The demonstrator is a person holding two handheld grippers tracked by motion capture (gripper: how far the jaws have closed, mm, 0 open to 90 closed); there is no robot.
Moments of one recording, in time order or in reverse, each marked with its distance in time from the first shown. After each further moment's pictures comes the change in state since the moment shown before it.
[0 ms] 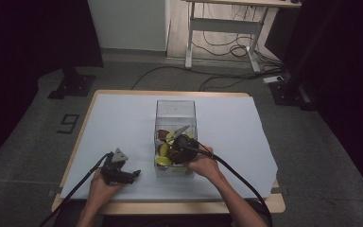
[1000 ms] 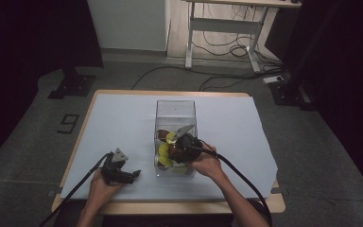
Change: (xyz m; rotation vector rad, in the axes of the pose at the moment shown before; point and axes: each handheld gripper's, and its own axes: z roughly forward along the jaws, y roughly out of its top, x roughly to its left) left arm 0.000 0.000 0.000 0.000 0.001 0.000; right arm 0.000 -0.002 -0.021 -0.081 0.039 -0.006
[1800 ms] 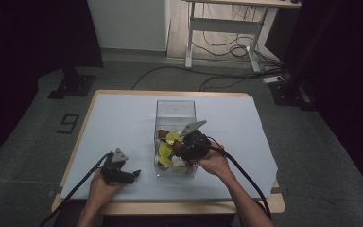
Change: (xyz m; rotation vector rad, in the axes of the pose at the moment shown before) left arm 0.000 0.000 0.000 0.000 0.000 0.000; right arm -0.007 -0.003 -0.030 -0.078 0.016 0.025
